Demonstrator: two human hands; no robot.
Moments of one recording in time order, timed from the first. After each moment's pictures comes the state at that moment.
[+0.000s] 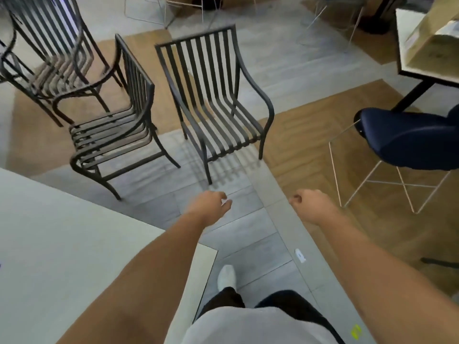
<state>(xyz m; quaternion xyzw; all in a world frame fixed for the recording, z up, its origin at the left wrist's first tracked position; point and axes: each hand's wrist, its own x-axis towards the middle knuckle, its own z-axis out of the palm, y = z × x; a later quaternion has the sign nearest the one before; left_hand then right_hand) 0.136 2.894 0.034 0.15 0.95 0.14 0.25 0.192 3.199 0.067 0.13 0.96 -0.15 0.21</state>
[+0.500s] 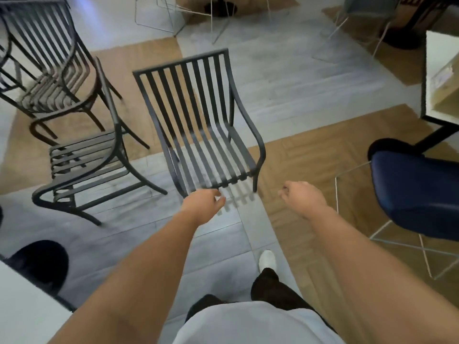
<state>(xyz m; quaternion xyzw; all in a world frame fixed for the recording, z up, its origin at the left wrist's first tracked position) -0.121 3.068 0.037 0.08 0.95 0.16 0.24 -0.112 3.361 0.060 0.05 0.97 -0.11 0.20</state>
